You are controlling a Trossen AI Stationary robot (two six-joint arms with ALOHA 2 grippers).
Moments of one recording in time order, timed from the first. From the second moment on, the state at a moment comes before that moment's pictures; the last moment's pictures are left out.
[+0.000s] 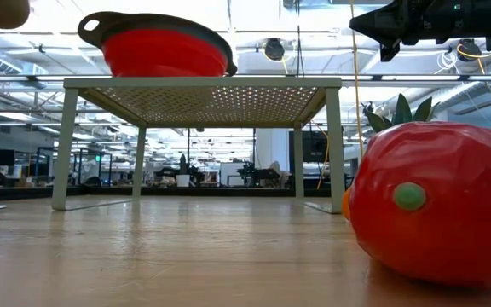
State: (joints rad) left arm -0.66 1.44 1.46 -1.48 -0.11 -2.00; right arm -0.18 0.60 0.40 0.28 -0.10 0.01
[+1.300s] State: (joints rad) left arm -0.54 1.22 1.46 -1.57 -0.42 -1.75; right arm -0.18 0.60 0.40 0.28 -0.10 0.01
